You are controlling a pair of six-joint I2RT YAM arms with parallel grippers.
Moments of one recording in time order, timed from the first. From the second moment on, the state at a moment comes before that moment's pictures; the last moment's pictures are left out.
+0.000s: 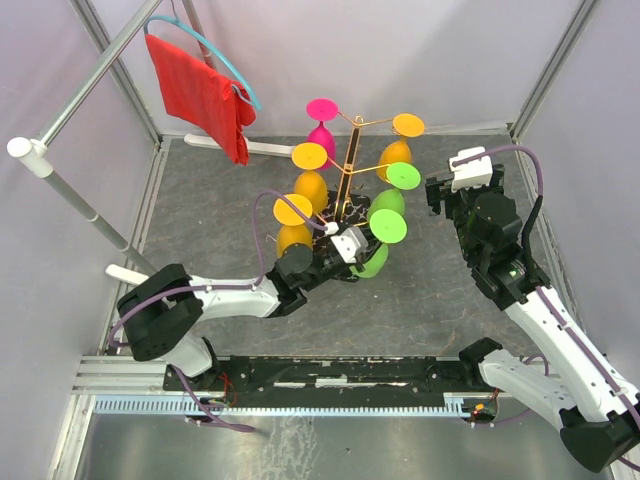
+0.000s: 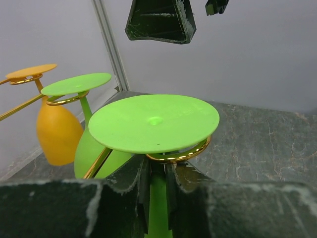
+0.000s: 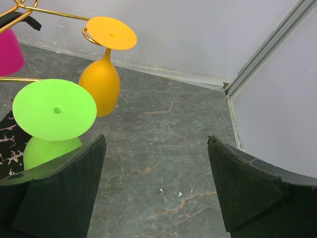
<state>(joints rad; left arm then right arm) -1.05 1.54 0.72 1.10 0.05 0.17 0.48 0.86 0.93 -0.14 0.48 -0.24</state>
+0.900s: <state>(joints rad) -1.05 1.48 0.67 1.08 0.16 0.17 0.48 0.86 0.93 -0.14 0.48 -0.24</state>
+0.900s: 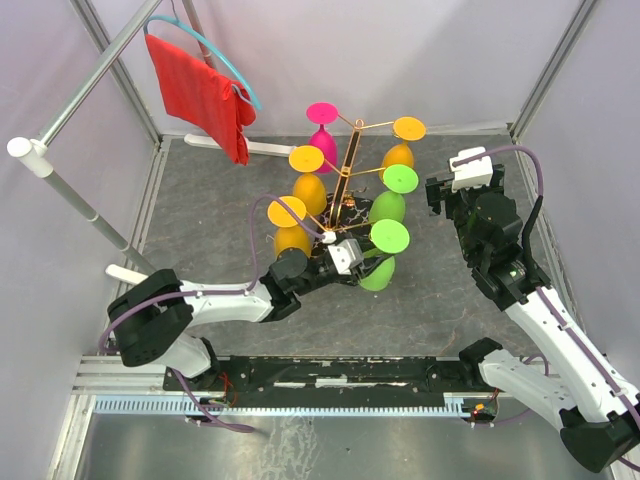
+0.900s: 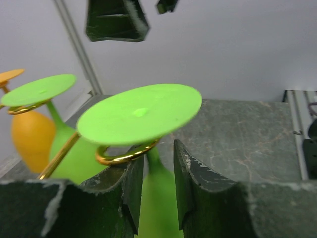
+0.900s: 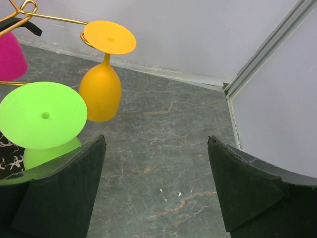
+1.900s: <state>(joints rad) -1.07 1.29 0.54 1.06 0.16 0.17 0.48 0.87 0.93 -0.14 0.48 -0.24</state>
